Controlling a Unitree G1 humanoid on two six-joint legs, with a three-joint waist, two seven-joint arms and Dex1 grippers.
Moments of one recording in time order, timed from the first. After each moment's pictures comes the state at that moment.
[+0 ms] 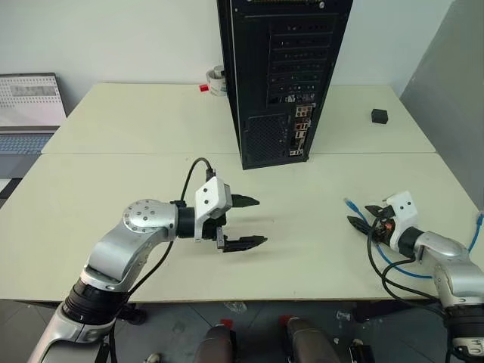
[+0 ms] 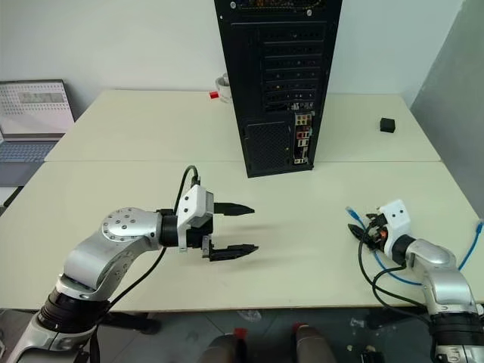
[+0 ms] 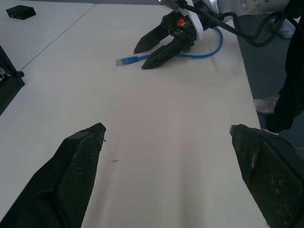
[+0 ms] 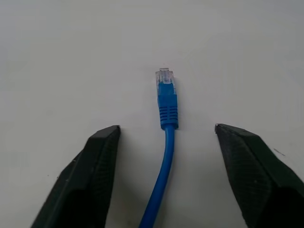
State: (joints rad) left arm -0.41 0.68 -0.17 -0.30 -0.44 0.48 -1.05; right arm -0.20 -0.62 -0.13 0.12 0.27 0.33 0.68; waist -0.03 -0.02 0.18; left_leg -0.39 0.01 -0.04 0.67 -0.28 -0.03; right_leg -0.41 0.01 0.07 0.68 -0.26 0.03
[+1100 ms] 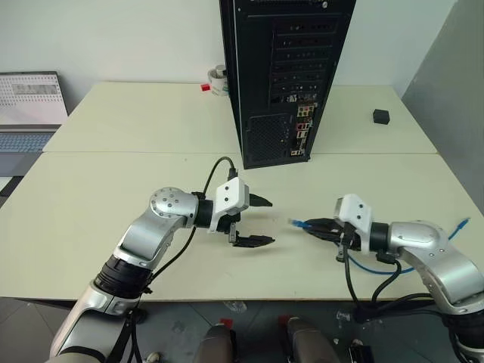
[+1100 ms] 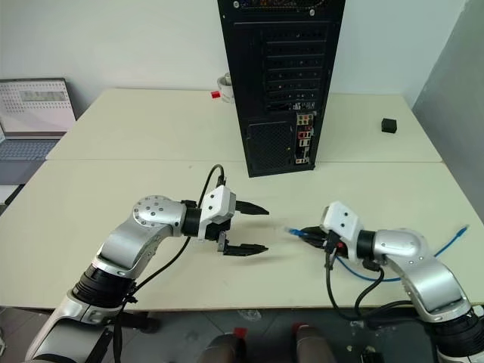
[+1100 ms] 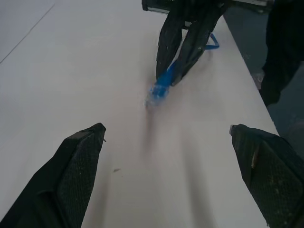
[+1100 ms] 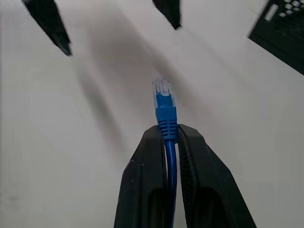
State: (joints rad) left arm -0.56 0.59 -0.29 -0.08 -0.28 0.33 -1.20; right arm -0.24 -0.71 0.16 -0.44 0.32 0.54 0.89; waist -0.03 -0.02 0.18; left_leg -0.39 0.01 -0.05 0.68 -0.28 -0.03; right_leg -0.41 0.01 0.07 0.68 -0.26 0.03
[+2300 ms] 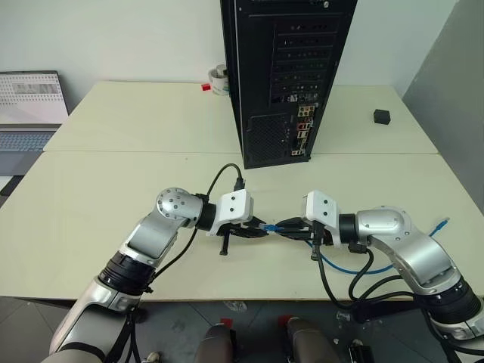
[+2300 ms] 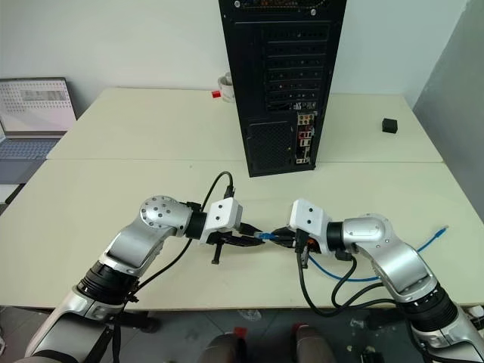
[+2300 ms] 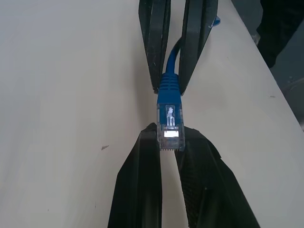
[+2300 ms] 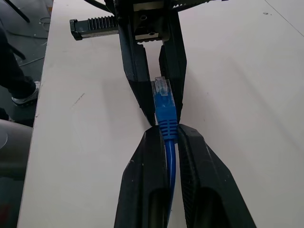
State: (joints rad) left arm -0.57 0.59 -0.35 -0.03 -0.17 0.26 -1.24; right arm -0.42 -0.66 0.30 -0.40 0.27 0.58 0.94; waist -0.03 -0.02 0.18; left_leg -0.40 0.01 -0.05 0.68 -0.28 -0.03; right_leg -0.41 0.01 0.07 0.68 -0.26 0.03
